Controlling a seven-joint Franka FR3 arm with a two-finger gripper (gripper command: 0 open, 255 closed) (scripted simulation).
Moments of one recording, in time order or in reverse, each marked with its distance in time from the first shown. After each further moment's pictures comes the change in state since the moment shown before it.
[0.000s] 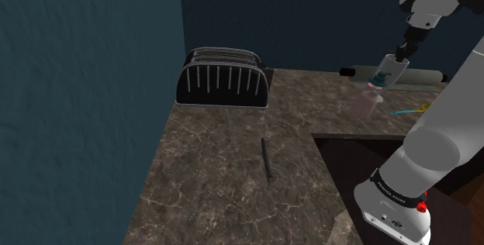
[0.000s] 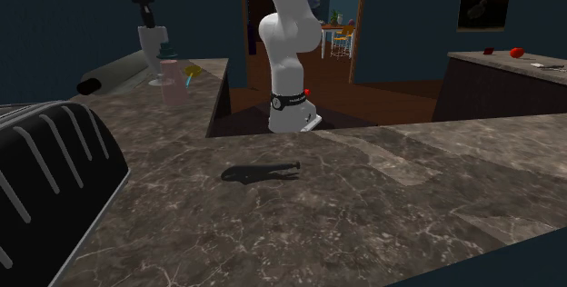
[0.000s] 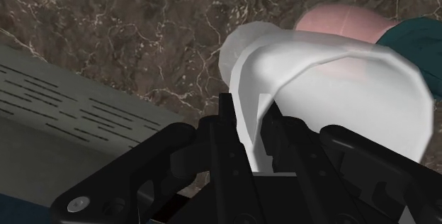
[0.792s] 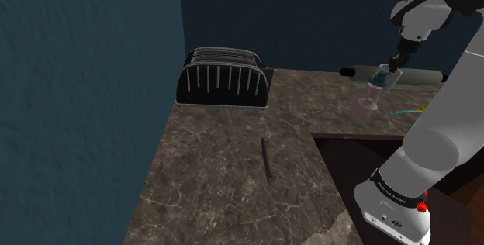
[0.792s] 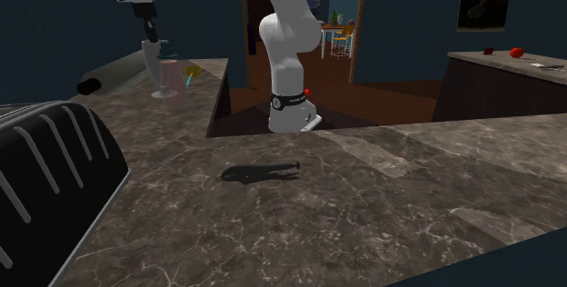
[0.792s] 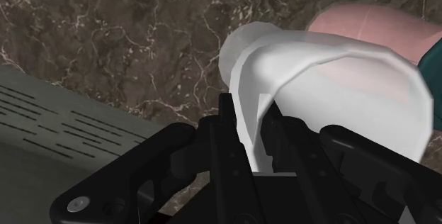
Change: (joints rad) arm -0.016 0.057 0.010 -0.087 0.054 0.119 -0.033
